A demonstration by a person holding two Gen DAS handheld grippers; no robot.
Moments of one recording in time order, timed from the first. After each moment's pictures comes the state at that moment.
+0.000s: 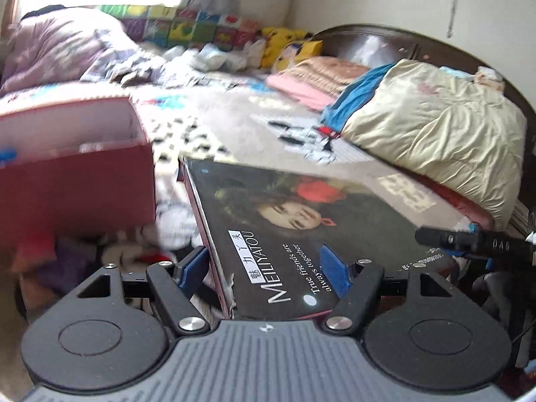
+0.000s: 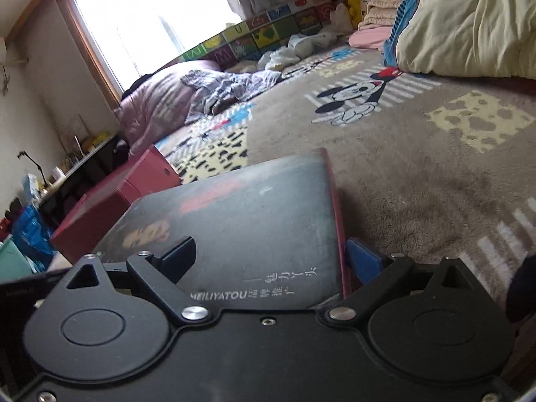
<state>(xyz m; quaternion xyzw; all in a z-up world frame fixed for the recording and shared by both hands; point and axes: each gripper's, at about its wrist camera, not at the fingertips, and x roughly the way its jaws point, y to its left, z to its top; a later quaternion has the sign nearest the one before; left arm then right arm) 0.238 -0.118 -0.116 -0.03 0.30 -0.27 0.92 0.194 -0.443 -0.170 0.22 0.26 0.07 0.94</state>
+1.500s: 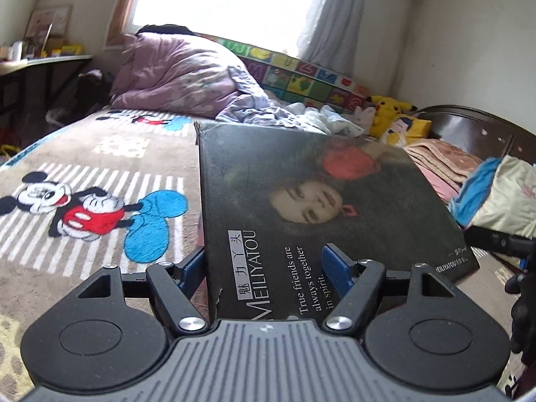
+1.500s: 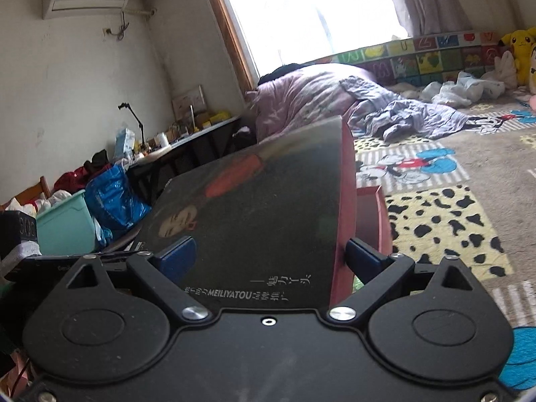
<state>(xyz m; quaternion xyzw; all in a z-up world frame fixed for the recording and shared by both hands) 0.352 0.168 -0.097 -0.10 0.25 -0.12 0.96 0.373 -0.182 -0.096 0.11 0.20 0.27 0.93</state>
